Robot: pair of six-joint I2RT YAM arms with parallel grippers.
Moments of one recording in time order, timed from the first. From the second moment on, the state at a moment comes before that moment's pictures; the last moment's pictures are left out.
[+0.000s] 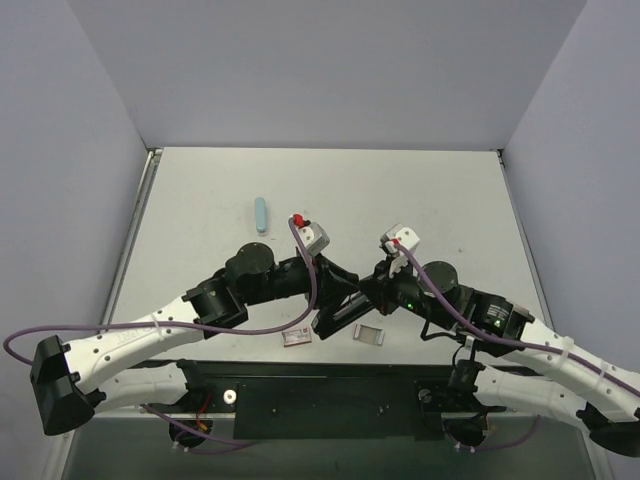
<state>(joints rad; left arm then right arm) -1.03 1.06 0.87 0.10 0.24 -0.35 1.04 0.77 0.88 -0.46 0.17 0.28</state>
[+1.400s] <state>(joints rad) -1.02 1.23 0.90 0.31 -0.11 -0.33 0.90 0.86 0.49 0.03 0.32 0.44</state>
